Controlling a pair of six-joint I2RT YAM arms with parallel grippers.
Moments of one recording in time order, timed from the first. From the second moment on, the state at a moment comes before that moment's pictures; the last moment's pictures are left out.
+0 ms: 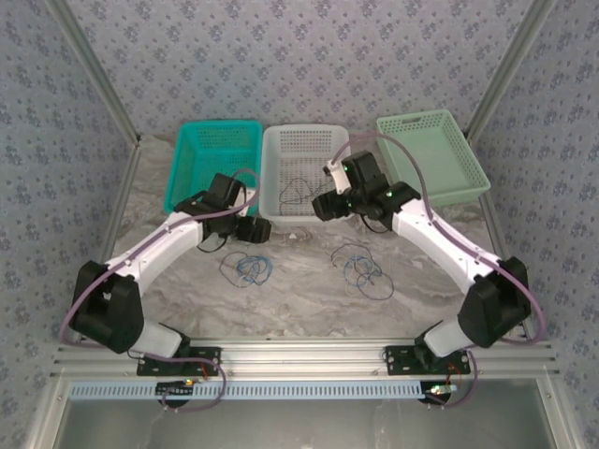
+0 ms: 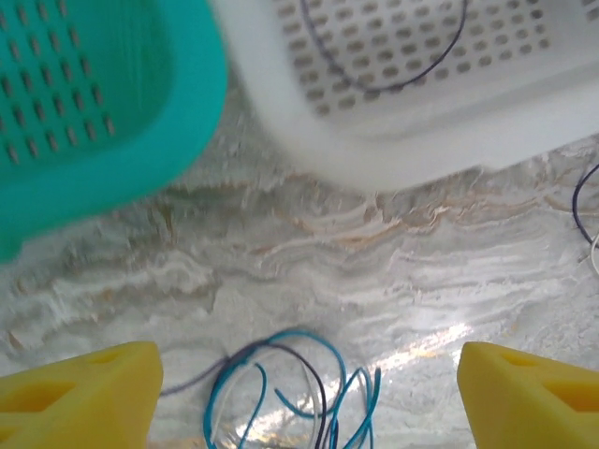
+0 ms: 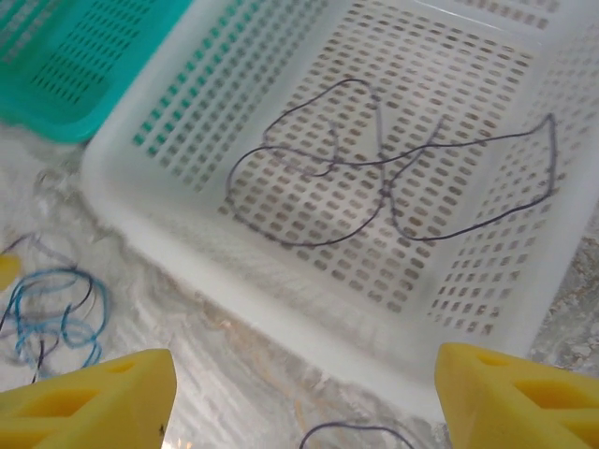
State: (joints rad) left arm -0.45 1.42 1.02 -0.64 0.17 -0.22; right arm 0.59 1.46 1.26 -0.59 -0.08 0.06
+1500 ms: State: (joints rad) left arm -0.24 1.19 0.65 -0.52 0.30 -0.39; right arm 0.96 1.95 1.25 -0.17 -0.12 -0.07
